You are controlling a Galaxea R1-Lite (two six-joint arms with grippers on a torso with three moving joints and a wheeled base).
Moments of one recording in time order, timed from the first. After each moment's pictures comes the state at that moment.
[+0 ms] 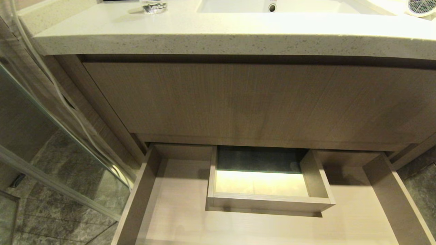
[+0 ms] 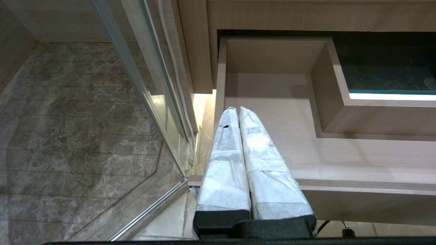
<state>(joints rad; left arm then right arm) 0.00 0.00 0.00 0.00 0.00 0.00 -0.40 1.10 -0.97 0.70 -0.27 -0.79</state>
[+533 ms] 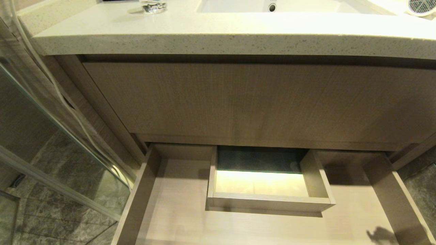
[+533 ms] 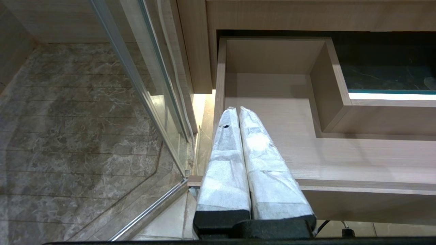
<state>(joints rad) 0.00 0.00 0.00 0.00 0.00 0.00 -0.63 1.59 -0.98 0.62 -0.41 -0.77</state>
